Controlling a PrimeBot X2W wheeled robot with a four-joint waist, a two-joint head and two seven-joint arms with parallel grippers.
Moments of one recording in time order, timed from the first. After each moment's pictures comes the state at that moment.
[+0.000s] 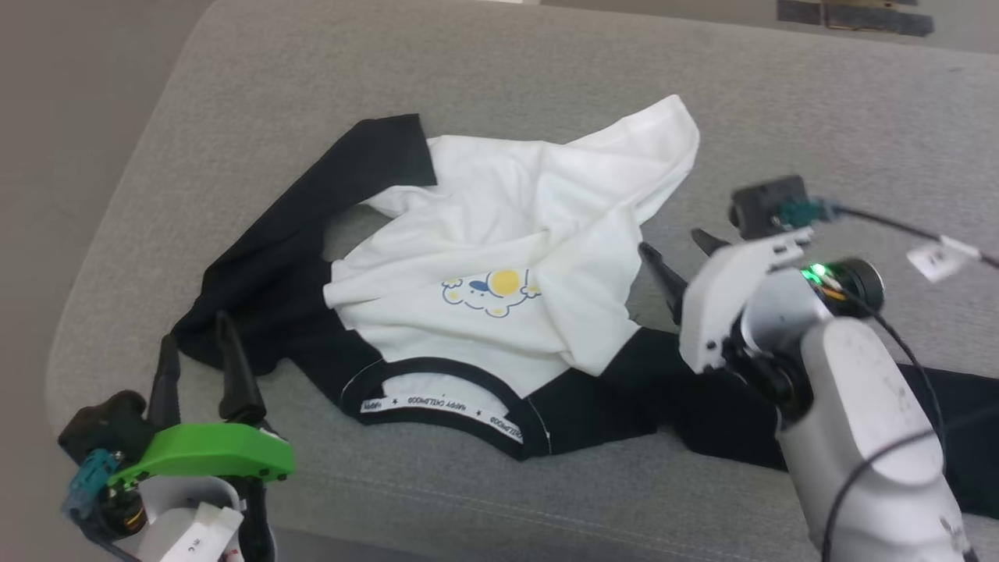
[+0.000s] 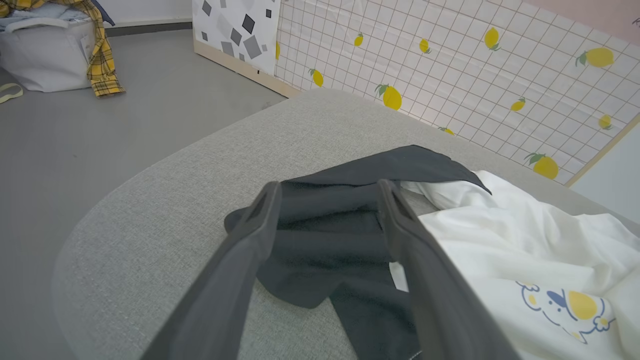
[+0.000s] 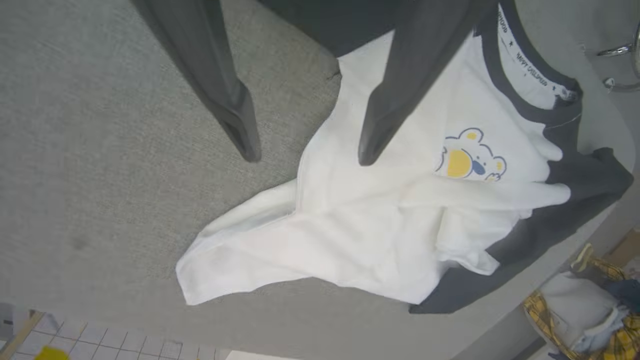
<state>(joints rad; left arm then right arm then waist) -0.08 0.20 -0.07 0.08 -0.57 0.19 -0.26 -0.49 -0.05 0.13 0.31 0.23 0.13 0.47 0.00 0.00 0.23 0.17</state>
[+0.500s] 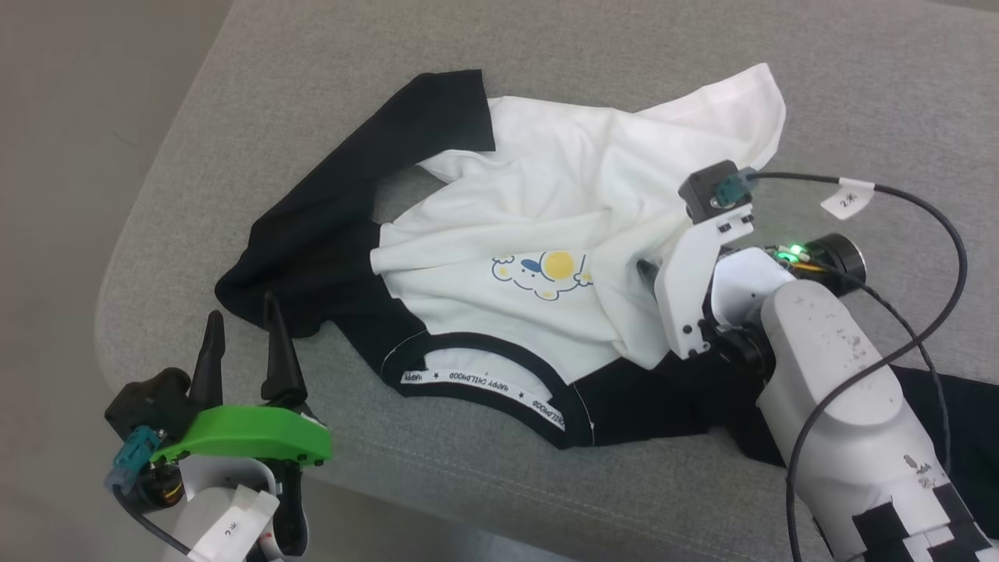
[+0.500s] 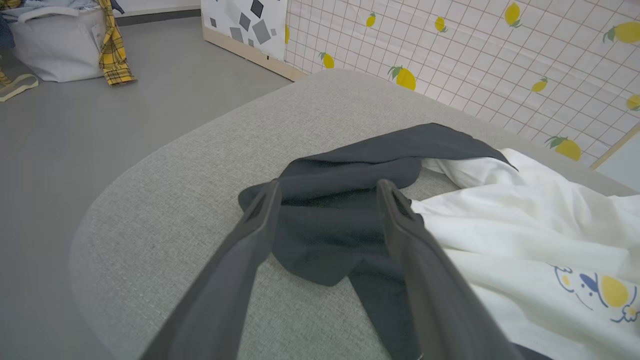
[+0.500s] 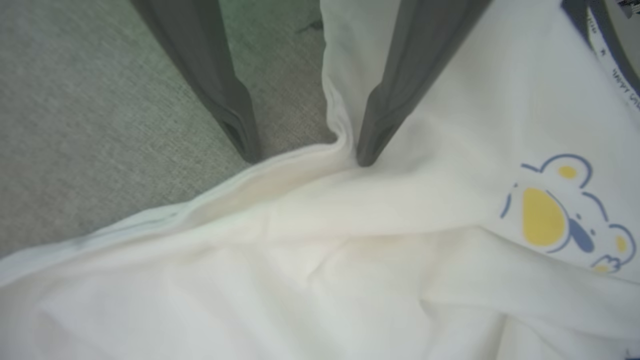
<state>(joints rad) -0.14 0.15 -0.10 0.12 -0.52 0.15 -0.26 -0.67 -0.05 0.23 0.61 0.11 0.13 0.58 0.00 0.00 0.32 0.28</state>
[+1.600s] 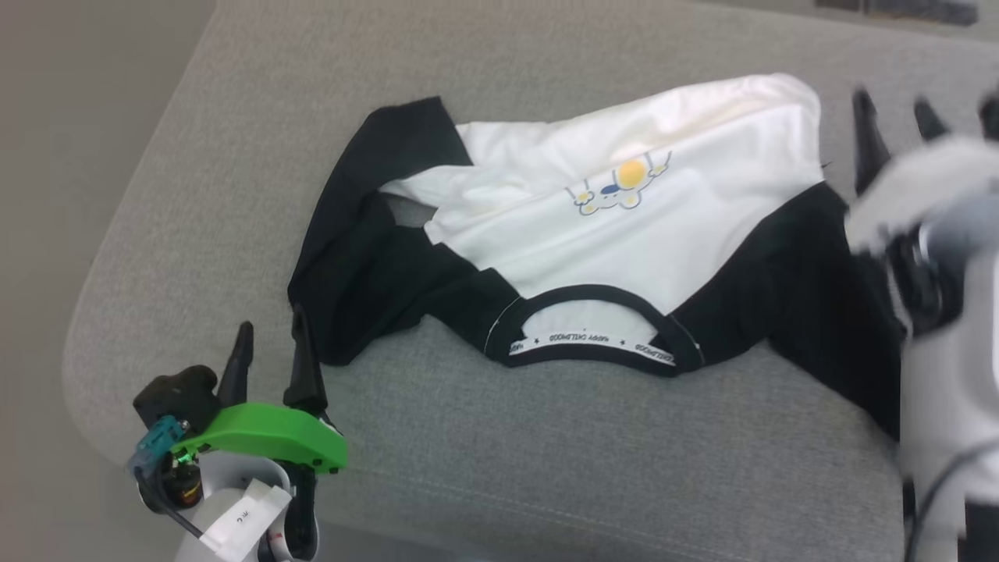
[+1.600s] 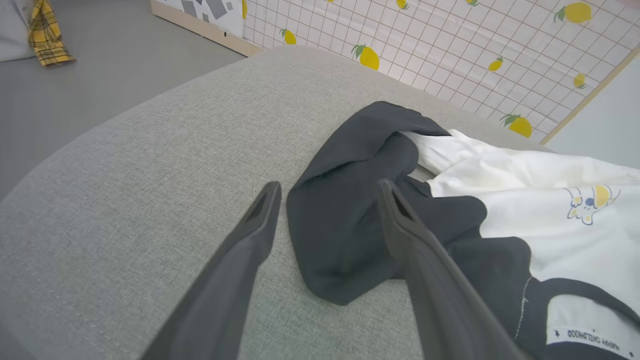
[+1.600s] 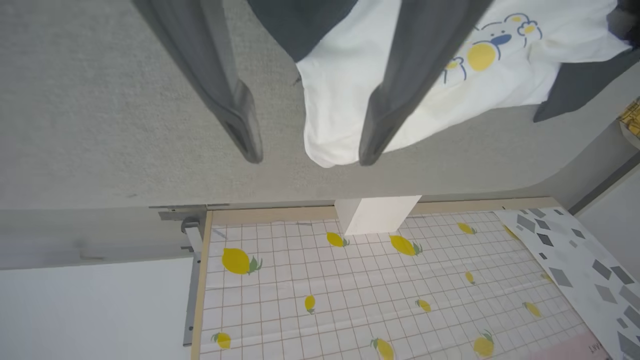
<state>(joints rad) -0.15 0.13 -0.11 0.18 -0.52 0.11 -0.20 -0.69 -0.06 -0.30 0.44 0.09 0.13 0.20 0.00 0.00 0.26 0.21</state>
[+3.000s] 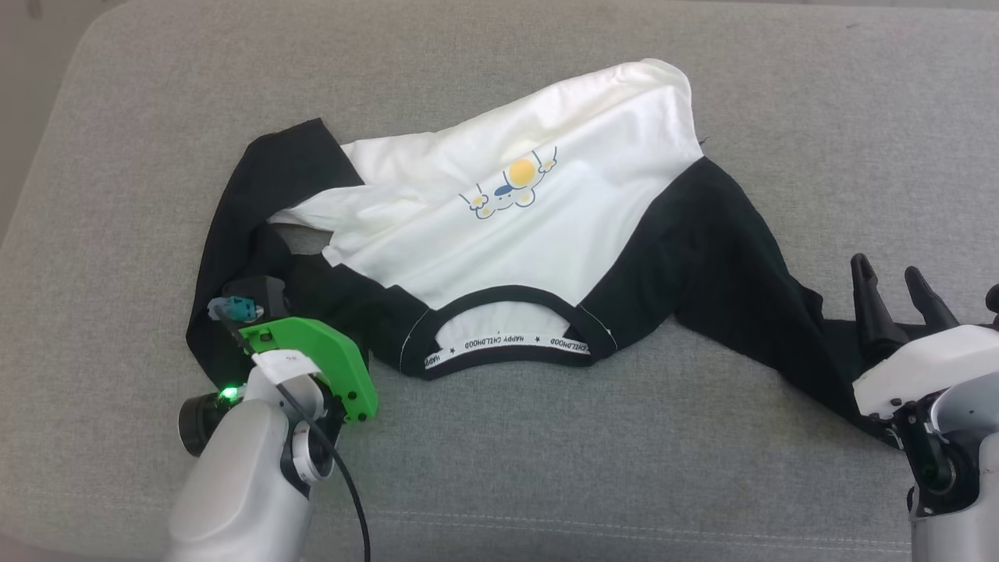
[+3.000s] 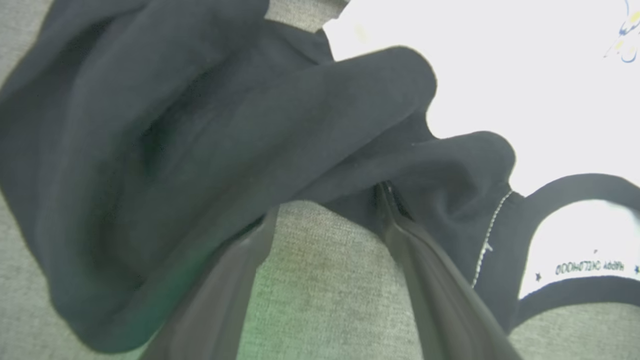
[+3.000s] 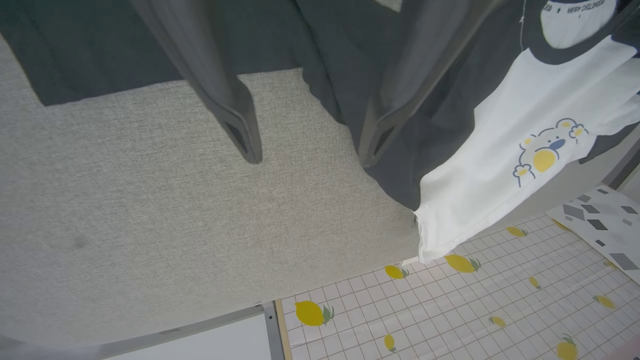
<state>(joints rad) -0.41 0.16 -0.25 0.46 -0.54 0.17 0.30 -0.23 -0.05 -0.27 0.11 0.32 0.13 0.22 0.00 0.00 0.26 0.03</state>
